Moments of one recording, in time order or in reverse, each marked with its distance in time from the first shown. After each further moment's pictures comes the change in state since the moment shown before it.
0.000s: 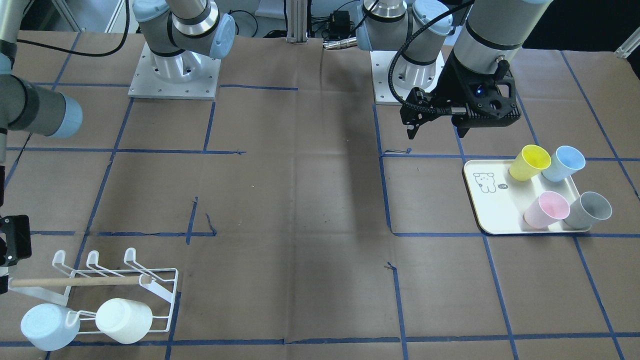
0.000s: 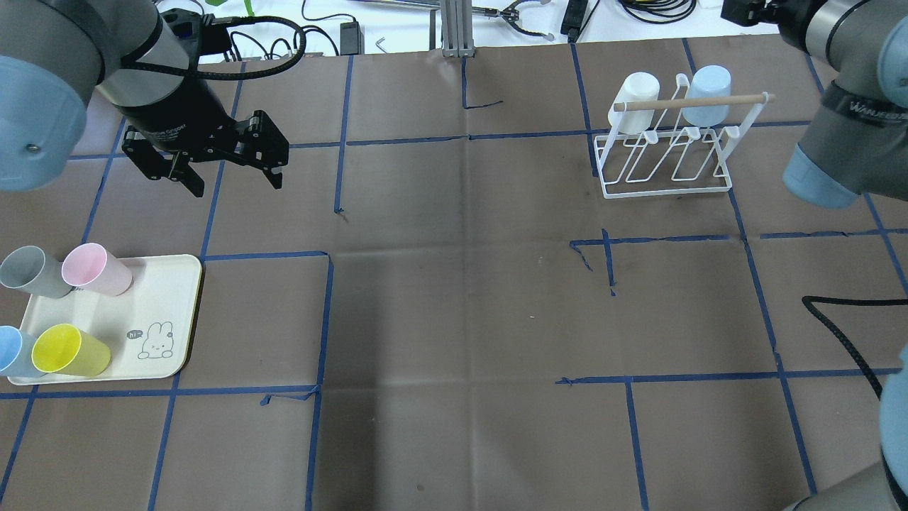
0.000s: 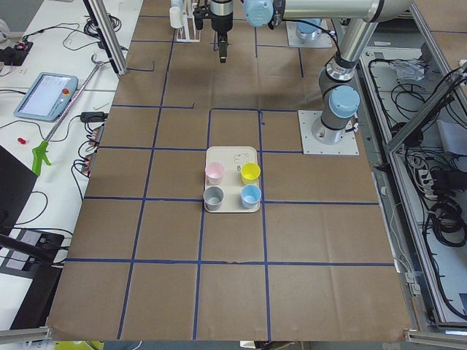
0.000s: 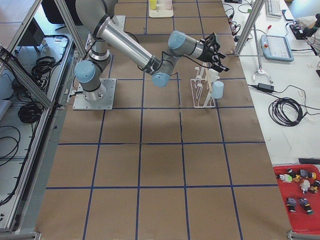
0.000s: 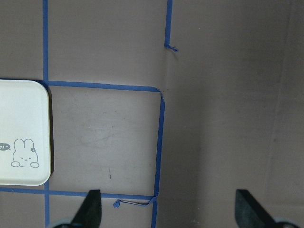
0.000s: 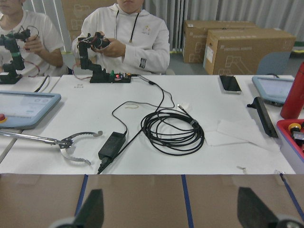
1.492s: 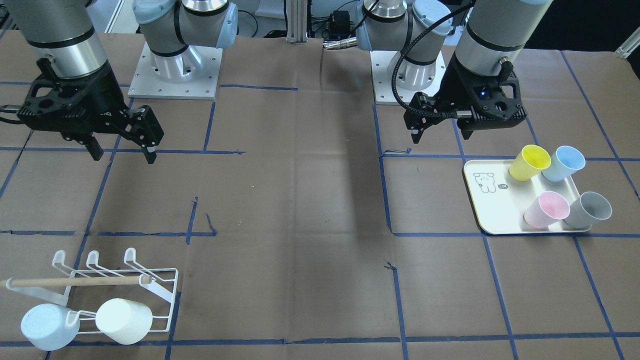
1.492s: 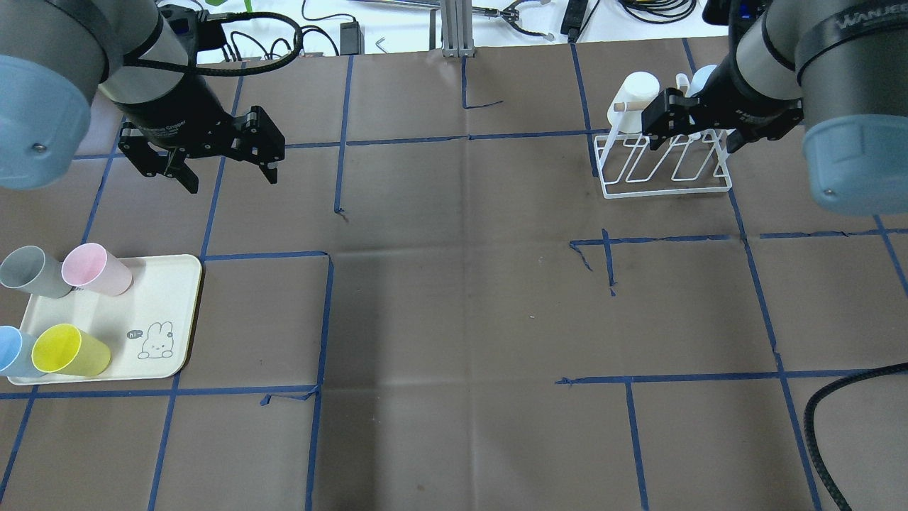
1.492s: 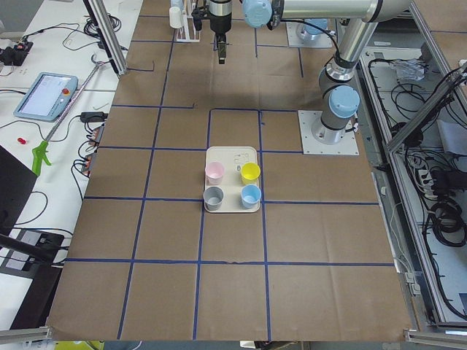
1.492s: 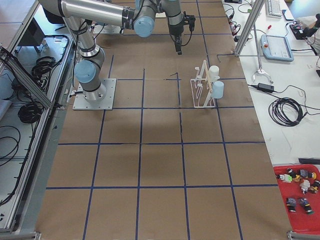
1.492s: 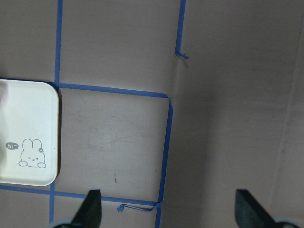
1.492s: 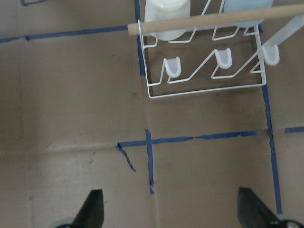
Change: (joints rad) left arm -0.001 -0.008 0.002 0.022 0.029 -0.040; right arm 0.259 -0.353 -0.049 1.237 -0.274 0.182
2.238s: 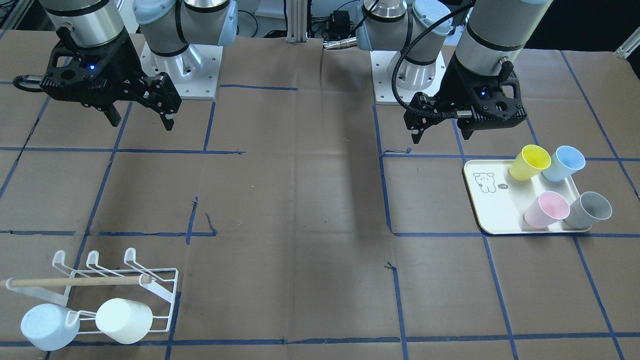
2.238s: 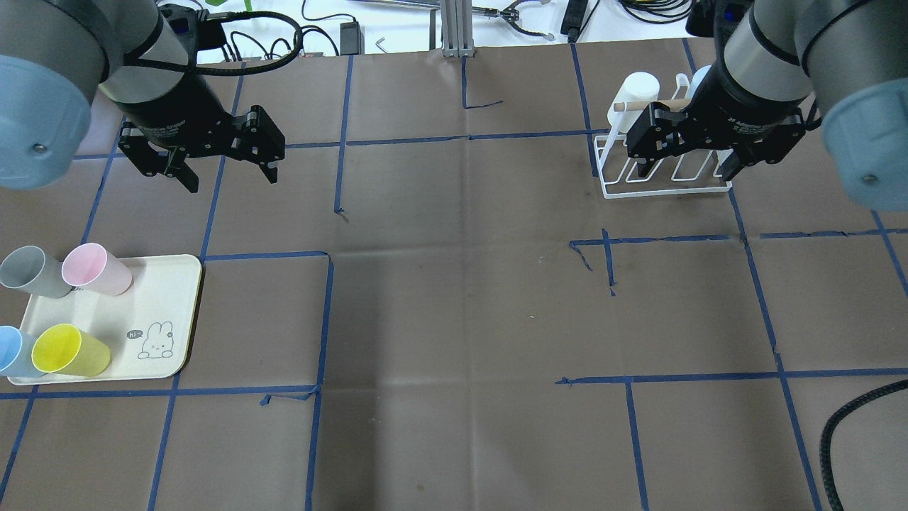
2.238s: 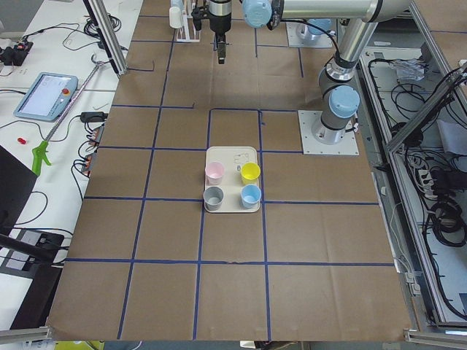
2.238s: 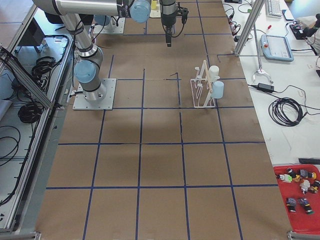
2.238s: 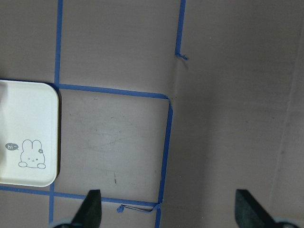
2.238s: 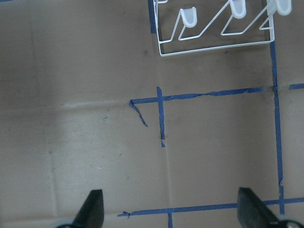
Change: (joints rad) left arm 0.000 0.000 0.000 0.001 0.000 0.000; right arm 0.055 -0.034 -0.081 0.213 -0.007 0.043
